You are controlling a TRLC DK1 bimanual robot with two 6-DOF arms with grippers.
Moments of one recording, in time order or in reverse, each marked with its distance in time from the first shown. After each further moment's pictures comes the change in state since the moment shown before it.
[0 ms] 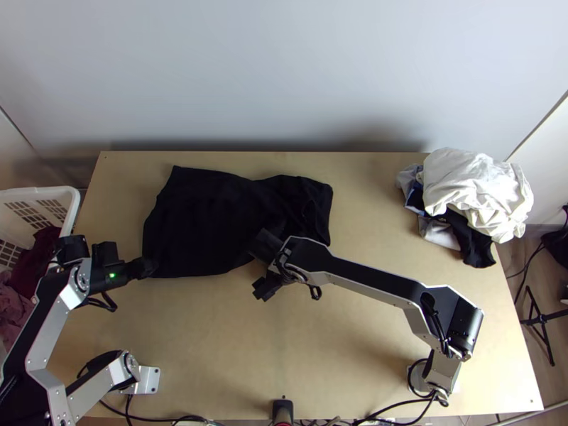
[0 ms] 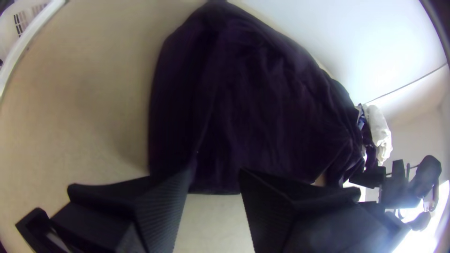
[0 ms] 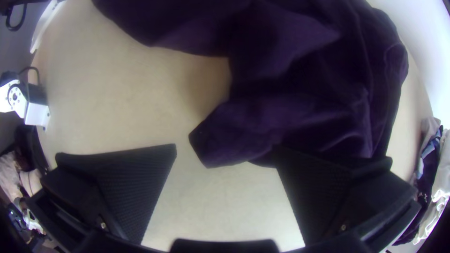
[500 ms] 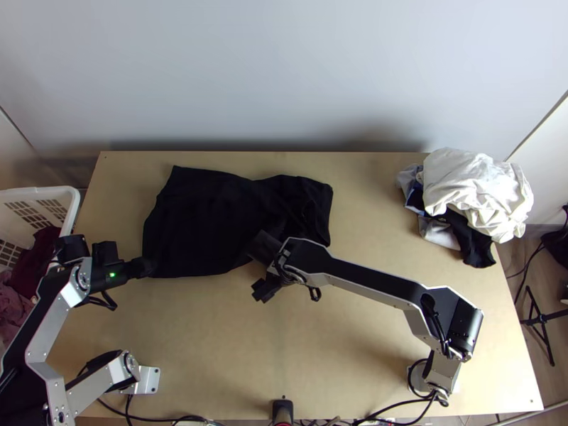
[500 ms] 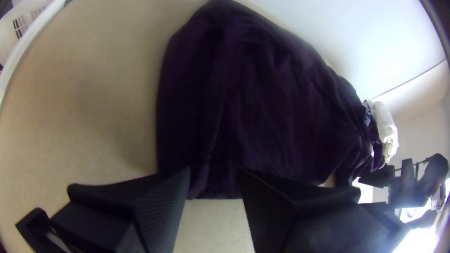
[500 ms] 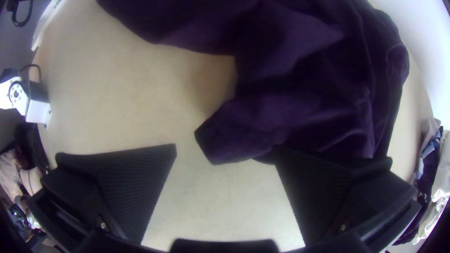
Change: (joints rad) left arm 0.002 0.037 -0.013 0.049 -0.026 0.031; right arm 0.010 -0.001 0.005 -0.010 -0.002 0.004
